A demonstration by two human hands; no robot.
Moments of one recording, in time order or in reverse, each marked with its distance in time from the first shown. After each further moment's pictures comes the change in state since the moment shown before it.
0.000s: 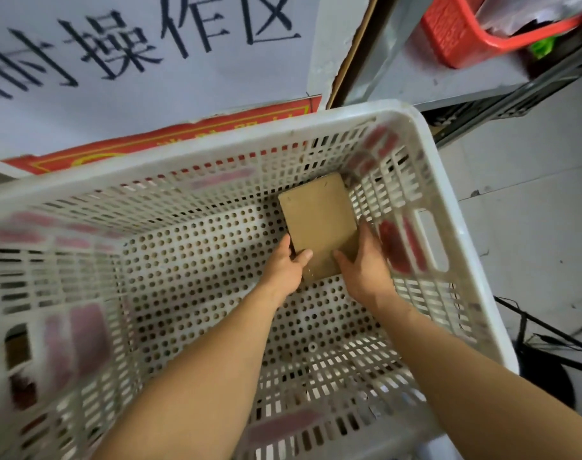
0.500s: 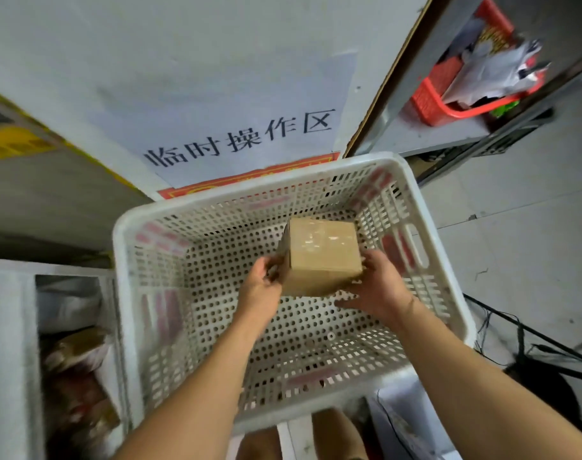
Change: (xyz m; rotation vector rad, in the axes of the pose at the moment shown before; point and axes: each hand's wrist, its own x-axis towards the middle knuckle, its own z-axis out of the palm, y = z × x) left_hand -0.207 0.037 -0.112 -0.174 0.154 0.134; right_hand -0.099 -0.092 -0.056 0.917 -0.406 0.468
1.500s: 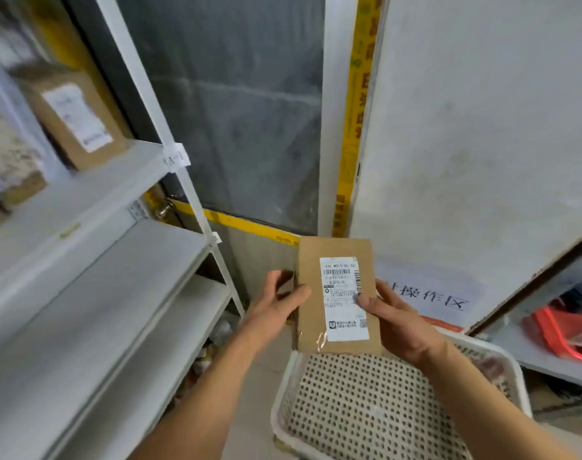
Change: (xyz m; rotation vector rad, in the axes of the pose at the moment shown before) left_hand -0.323 0.123 -0.238 -0.231 0.428 0.435; right_hand -0.256 -0.091 0.271 -0.459 -0.833 -0.289
